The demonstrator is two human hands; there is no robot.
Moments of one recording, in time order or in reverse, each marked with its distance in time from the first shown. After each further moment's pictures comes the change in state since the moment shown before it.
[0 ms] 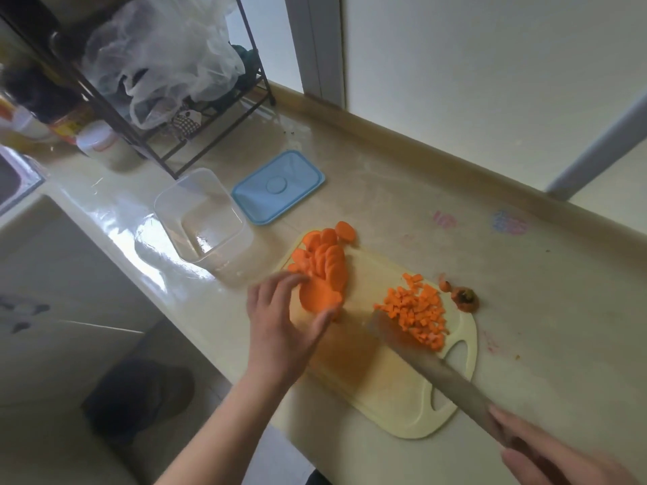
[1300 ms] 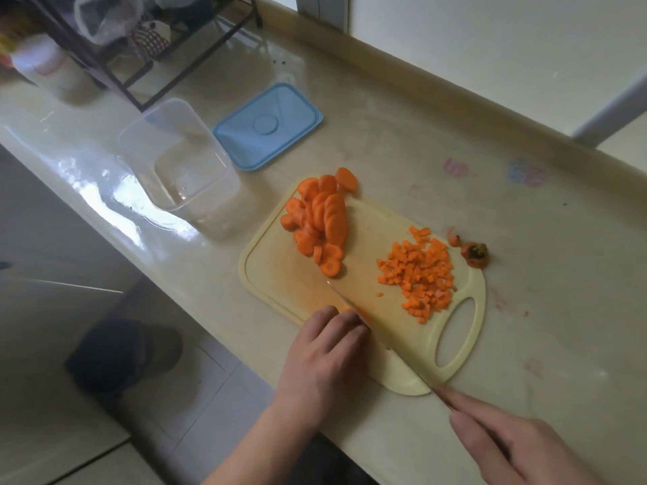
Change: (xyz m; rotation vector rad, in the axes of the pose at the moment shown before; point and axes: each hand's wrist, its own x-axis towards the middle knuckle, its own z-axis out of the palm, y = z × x) left_hand -0.094 0.011 0.021 -0.095 -0.313 0.350; right_hand -0.008 -0.028 0.046 0.167 -0.265 0.113
